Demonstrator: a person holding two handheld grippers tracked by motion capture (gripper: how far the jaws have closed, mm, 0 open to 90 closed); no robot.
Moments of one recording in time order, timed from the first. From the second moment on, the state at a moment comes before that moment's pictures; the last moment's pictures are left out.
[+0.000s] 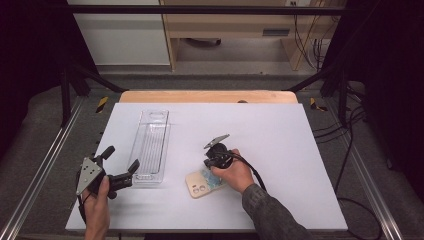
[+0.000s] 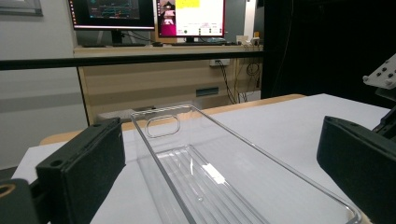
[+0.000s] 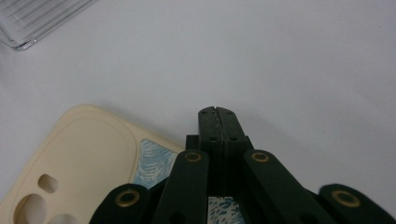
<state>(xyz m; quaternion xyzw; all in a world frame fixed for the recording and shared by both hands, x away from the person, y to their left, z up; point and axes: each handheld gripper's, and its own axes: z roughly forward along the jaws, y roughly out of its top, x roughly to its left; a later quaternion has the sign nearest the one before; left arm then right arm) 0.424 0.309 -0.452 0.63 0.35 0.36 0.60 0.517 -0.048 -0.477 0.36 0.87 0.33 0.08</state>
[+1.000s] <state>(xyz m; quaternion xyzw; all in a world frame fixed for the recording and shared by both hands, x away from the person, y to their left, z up) 0.413 0.305 -0.446 0.63 0.35 0.36 0.60 0.459 -0.132 -0.435 0.36 0.75 0.50 0.22</state>
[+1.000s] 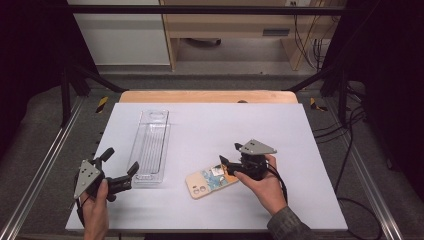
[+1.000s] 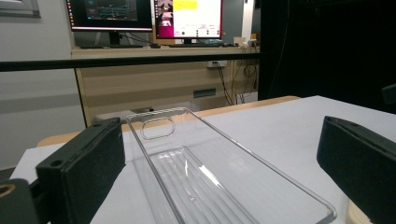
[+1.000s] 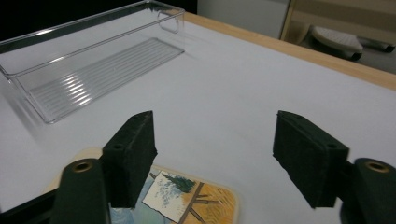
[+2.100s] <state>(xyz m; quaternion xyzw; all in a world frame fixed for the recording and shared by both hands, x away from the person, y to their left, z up) 0.406 0.178 -0.390 0.78 0.24 0.25 0.52 0.408 -0.232 -0.469 0.37 0.68 0.54 0.33</state>
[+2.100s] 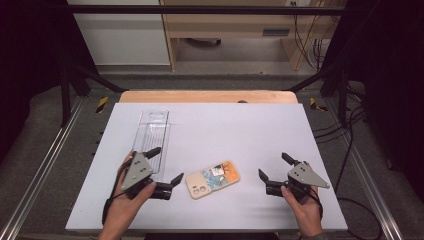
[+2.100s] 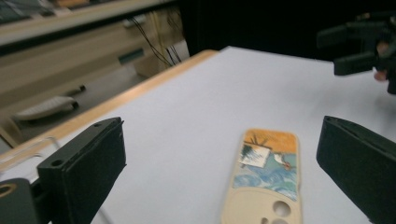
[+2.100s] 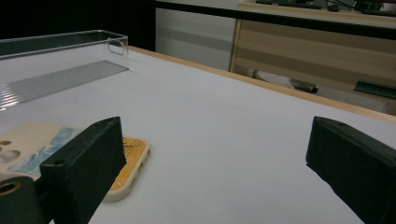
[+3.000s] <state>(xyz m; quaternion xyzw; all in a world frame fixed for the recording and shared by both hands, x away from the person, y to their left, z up) 0.440 0.120 -0.471 0.88 0.24 0.15 0.39 0.405 -0.228 -0.480 0.38 0.68 0.55 0.30</state>
